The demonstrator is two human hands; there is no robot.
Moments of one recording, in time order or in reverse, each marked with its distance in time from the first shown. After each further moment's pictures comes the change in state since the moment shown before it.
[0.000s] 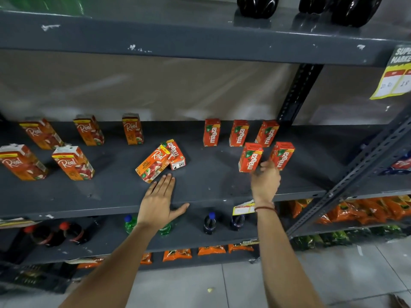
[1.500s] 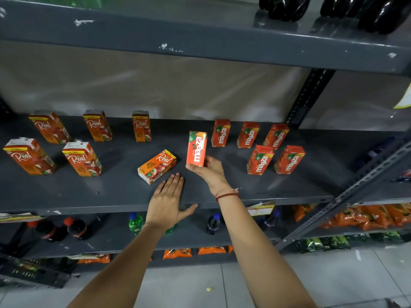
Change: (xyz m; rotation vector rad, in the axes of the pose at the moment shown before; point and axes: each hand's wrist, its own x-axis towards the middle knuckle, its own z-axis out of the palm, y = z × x) left_hand 0.001 -0.003 0.008 -0.071 0.036 0.027; right_hand -0.055 -0.082 0.097 0.537 -0.779 0.151
